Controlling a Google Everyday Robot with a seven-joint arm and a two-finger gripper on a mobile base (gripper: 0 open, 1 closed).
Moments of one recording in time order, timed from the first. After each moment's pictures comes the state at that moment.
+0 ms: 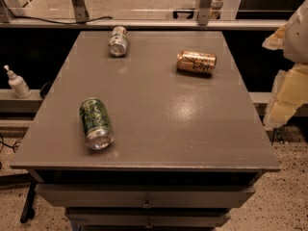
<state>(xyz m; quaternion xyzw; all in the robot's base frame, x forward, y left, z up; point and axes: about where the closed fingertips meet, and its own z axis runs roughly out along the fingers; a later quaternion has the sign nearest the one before) 0.438 -0.217 0.976 -0.60 0.78 -0.03 0.16</state>
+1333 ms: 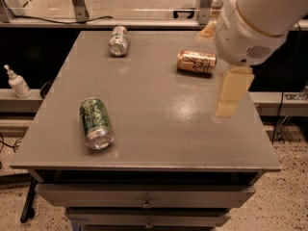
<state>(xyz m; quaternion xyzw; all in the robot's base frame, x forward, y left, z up) 0.458 -0.112 0.972 -0.73 0.66 -0.03 0.20</state>
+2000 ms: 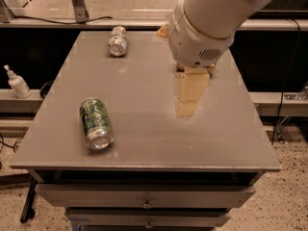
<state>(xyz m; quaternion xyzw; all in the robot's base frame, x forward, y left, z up) 0.464 -0.034 0.969 -0.78 0.59 -0.03 0.22</state>
